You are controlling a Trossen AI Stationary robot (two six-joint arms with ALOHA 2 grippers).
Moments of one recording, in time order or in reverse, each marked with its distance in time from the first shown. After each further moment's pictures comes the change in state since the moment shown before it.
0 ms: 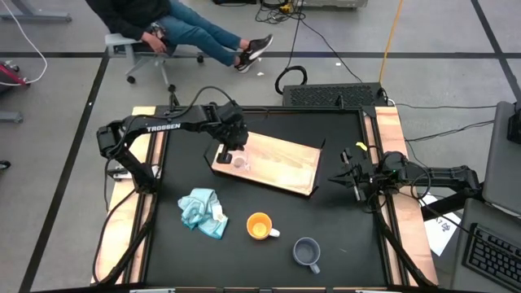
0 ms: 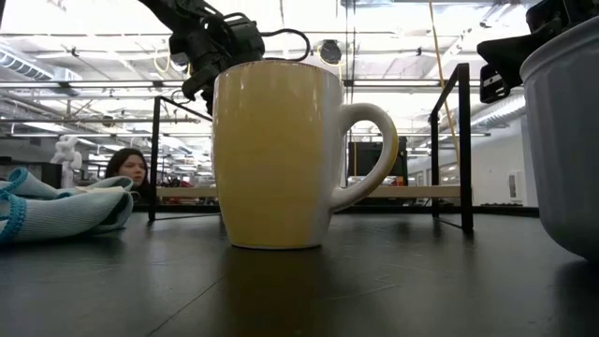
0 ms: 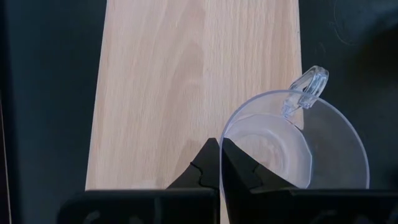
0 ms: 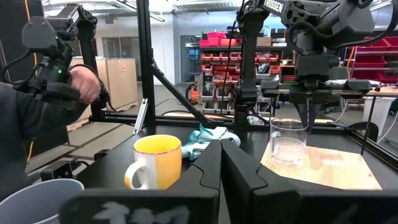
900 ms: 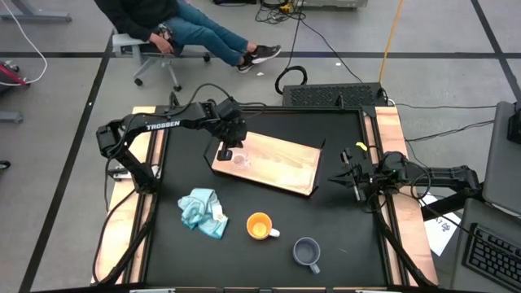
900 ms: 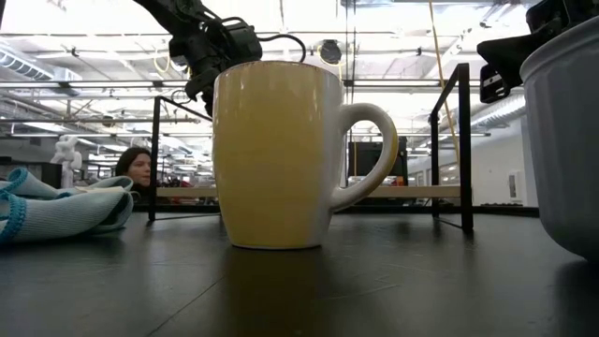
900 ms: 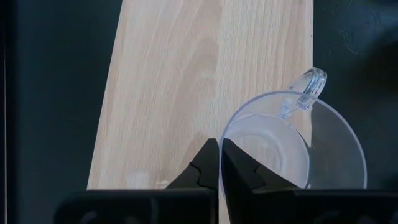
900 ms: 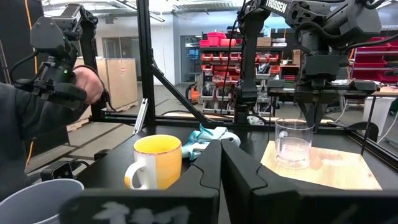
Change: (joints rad) left arm 0.037 0.000 0.000 0.000 0.023 -0.048; right arm 0.000 0.000 0.000 0.000 0.000 0.000
